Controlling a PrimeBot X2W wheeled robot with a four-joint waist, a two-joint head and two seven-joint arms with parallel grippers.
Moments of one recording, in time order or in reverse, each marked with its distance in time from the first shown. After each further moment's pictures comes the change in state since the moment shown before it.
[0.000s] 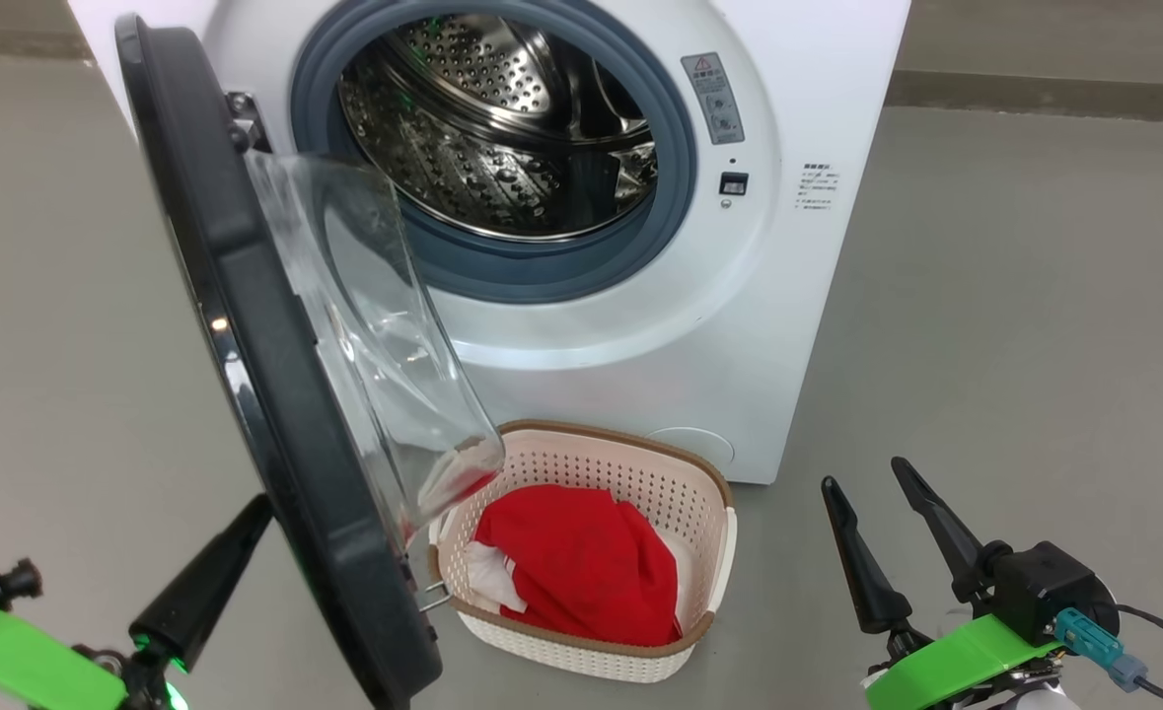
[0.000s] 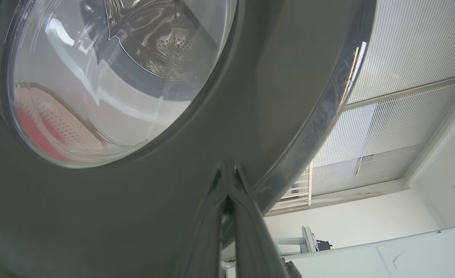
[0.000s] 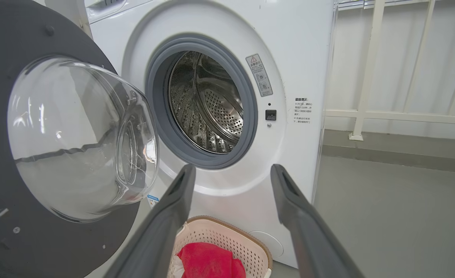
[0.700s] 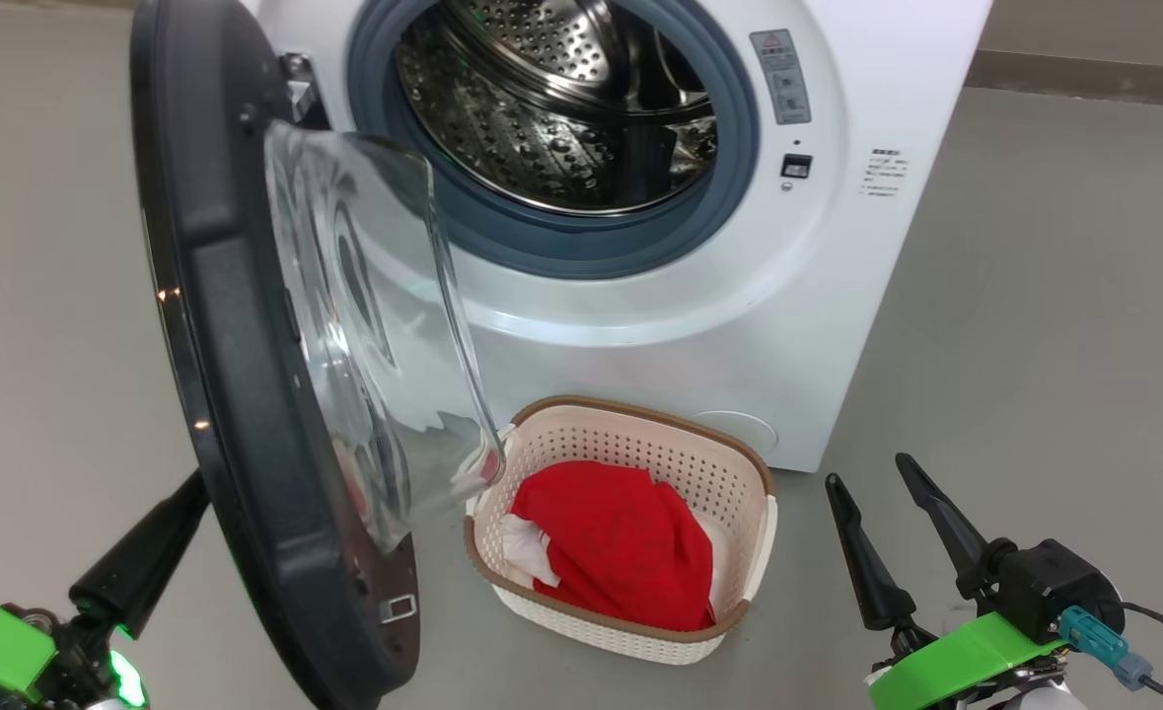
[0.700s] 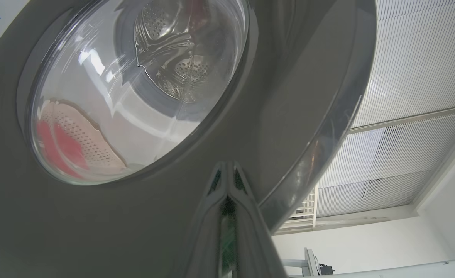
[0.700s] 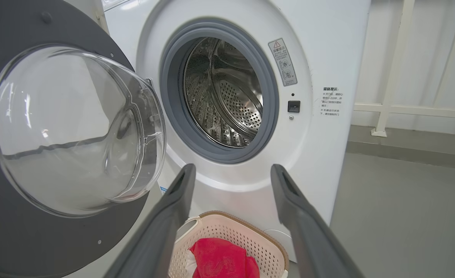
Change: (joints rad) left arm -0.082 -0.002 0.100 0.017 0.007 0.070 0.100; right arm -0.001 -0.006 -0.003 -0.007 0.000 0.000 0.000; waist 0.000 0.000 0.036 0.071
